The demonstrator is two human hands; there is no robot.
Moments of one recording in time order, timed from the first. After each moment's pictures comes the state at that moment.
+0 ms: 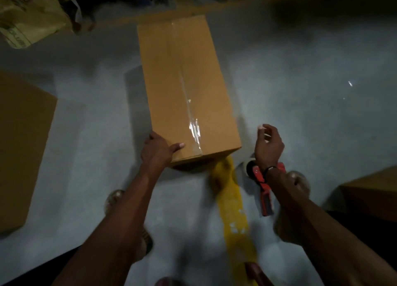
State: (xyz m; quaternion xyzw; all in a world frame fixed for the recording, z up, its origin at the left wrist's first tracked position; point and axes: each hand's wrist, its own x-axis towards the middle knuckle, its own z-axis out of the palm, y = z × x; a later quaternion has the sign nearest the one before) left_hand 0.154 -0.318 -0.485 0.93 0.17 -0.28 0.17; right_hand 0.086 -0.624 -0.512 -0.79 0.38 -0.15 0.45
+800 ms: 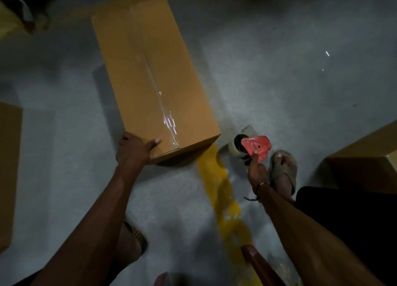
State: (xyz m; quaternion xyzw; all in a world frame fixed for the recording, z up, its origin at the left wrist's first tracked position) left_hand 0.149 -0.330 -0.482 0.94 0.17 -0.28 0.12; right_hand -0.028 -0.640 -0.567 -0.66 0.60 0.16 0.43
